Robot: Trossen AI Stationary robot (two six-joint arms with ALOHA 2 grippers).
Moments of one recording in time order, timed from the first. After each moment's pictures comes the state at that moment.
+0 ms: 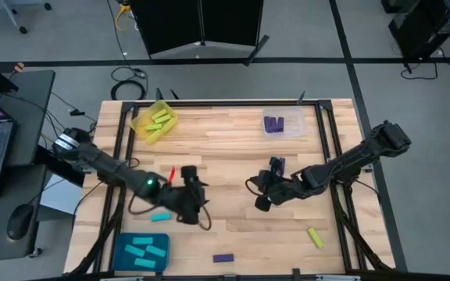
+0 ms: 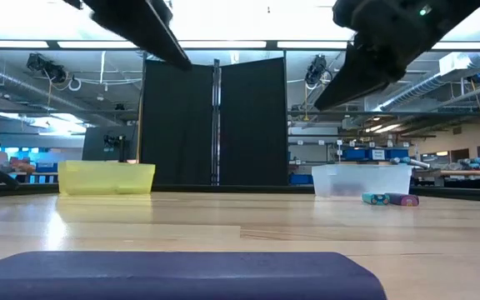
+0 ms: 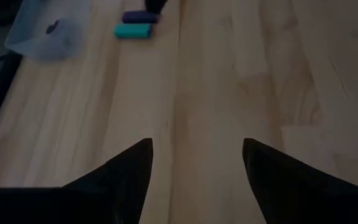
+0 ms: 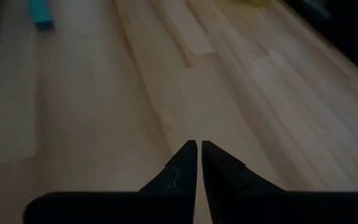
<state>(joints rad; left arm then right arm) -0.46 1.47 1.06 -0.44 -0.55 -0.20 0.39 1.45 0.81 -0.19 0.62 0.46</state>
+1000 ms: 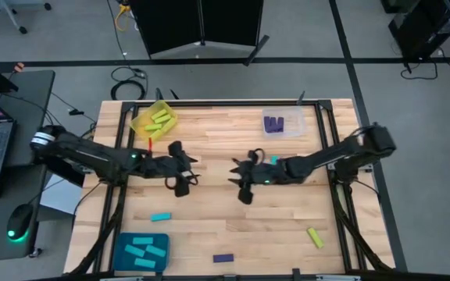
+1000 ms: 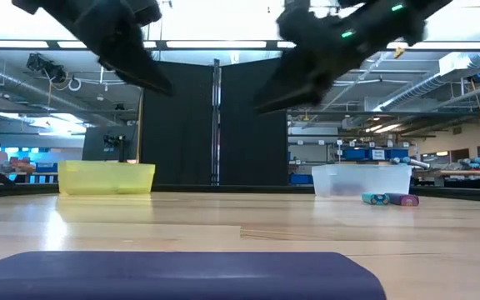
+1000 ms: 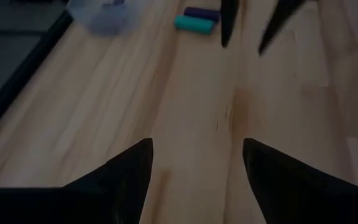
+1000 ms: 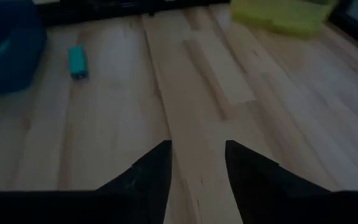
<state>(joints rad) -0.20 1.13 0.72 -0.25 -0.39 -0.16 0.18 1.62 0.88 0.16 0.32 0.26</state>
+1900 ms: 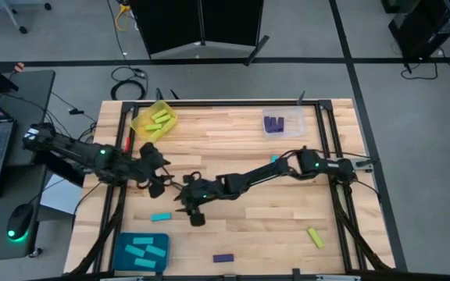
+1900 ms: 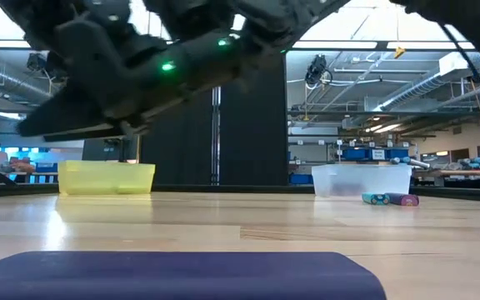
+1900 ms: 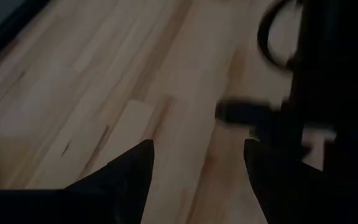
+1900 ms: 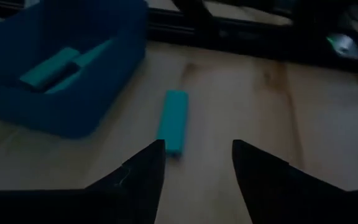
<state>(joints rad) -0.34 0.82 0.71 -0.73 -0.46 -0.53 0.17 2.41 1.78 0.17 -0.06 -0.04</state>
